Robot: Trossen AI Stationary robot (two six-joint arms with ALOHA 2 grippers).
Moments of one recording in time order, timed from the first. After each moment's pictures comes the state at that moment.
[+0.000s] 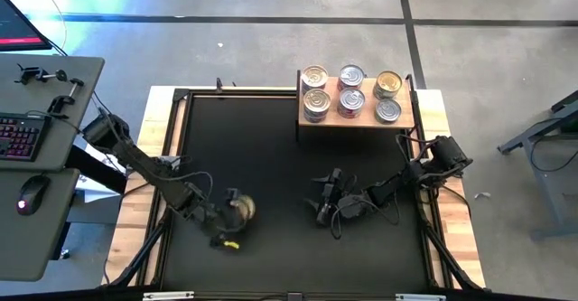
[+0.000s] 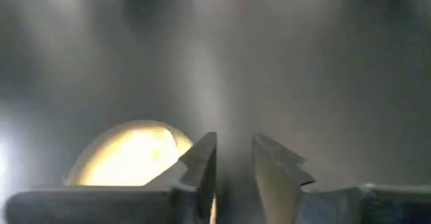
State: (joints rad) left arm -0.66 1.39 0.65 -0.16 -0.32 -0.31; right arm 0.41 1.86 0.58 0.81 0.73 0.23
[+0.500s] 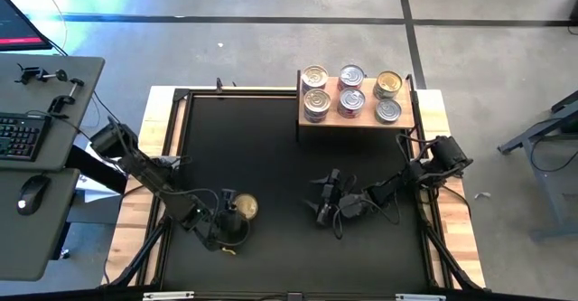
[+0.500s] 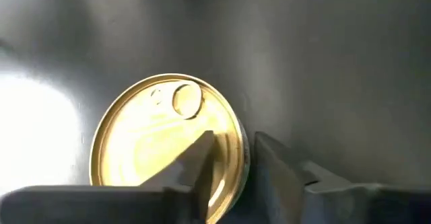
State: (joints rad) left arm -0.74 1.56 0.65 -0.28 -0.54 -0.43; right arm 0.40 1.86 0.58 0.84 0.69 0.23
